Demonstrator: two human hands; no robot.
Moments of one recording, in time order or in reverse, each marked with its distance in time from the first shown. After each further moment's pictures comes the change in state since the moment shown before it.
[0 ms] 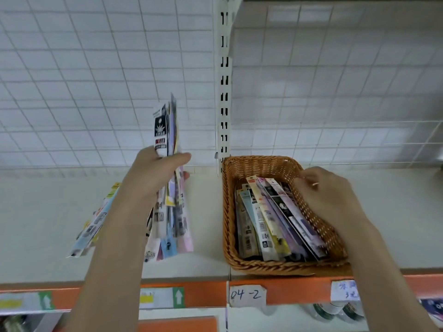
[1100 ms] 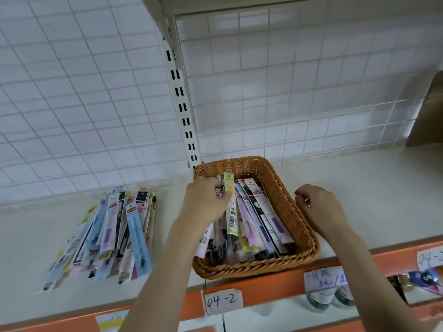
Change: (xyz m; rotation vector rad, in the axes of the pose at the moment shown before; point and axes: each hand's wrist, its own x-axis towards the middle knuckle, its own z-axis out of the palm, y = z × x) left_hand -0.002 -0.032 0.125 0.853 -0.194 0.339; right_hand 0.008 0.100 0.019 -0.077 0.081 0.004
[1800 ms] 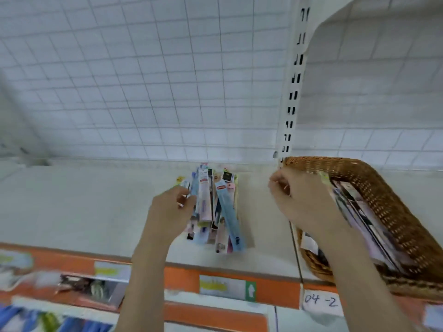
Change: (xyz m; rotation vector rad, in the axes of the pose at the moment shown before) left_hand -0.074 -0.194 -0.086 -0.148 0.341 -0.345; right_hand -0.042 -0.220 0.034 0.134 -0.181 -0.402
